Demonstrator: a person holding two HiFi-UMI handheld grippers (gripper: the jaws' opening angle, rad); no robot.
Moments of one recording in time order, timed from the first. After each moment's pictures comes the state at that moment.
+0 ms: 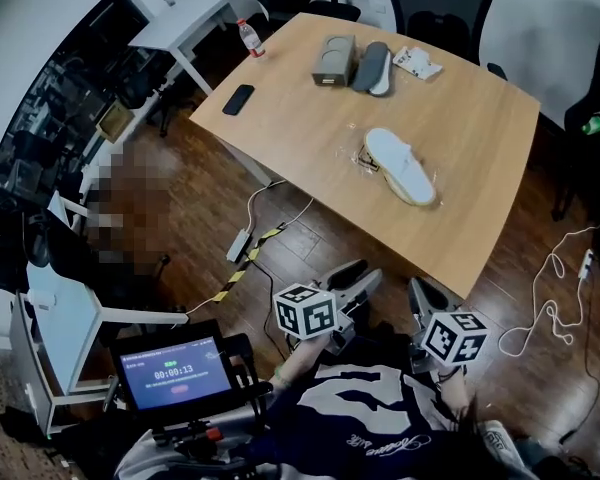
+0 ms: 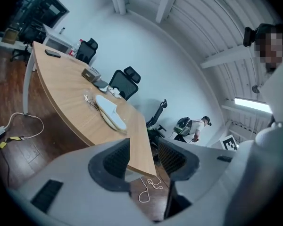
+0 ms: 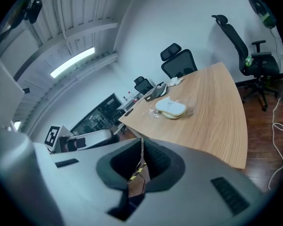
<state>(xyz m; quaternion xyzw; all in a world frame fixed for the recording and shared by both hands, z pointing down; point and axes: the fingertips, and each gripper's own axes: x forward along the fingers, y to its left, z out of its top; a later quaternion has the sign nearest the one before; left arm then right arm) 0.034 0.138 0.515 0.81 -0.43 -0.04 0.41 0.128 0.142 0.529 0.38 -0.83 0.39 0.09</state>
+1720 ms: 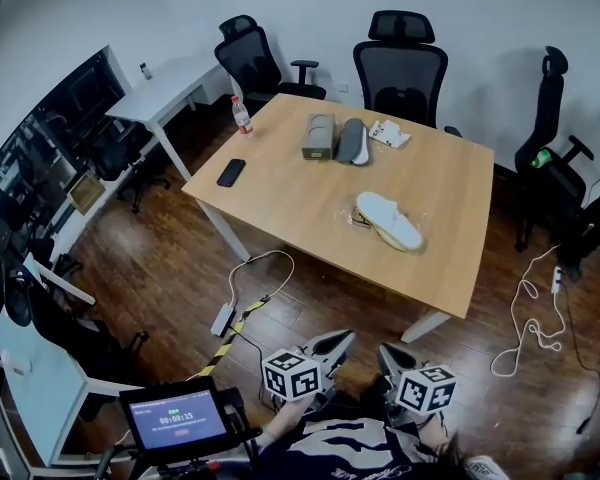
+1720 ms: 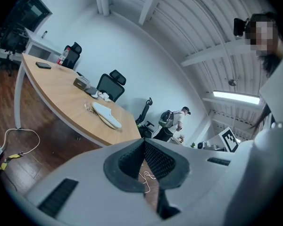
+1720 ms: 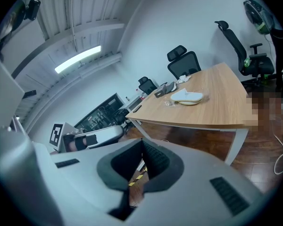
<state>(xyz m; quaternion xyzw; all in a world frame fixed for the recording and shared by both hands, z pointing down) -0.044 0.239 0.492 0.87 -0.36 -0.03 0.35 0.025 0.259 0.513 0.39 -0.84 0.38 0.08</state>
